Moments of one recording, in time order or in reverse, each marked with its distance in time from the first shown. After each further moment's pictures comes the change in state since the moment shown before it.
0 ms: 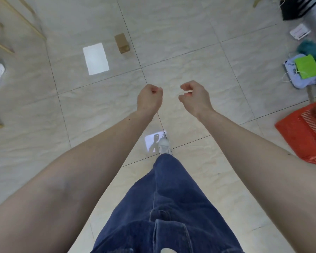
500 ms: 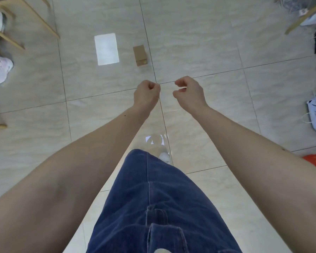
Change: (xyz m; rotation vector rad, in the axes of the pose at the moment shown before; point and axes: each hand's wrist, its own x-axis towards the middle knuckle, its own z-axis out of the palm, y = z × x) left_hand 0.241 0.072 -0.080 -0.062 0.070 -0.122; right_hand 0.225 -0.156 0.081 -0.053 -0.138 -0.055
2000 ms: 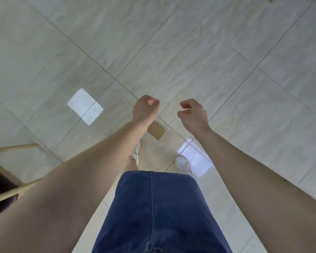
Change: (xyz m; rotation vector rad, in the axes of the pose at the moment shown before) left_hand 0.594 0.282 -0.032 0.590 -0.479 0.188; right_hand 0.519 -0.210 0.079 0.400 0.380 0.534
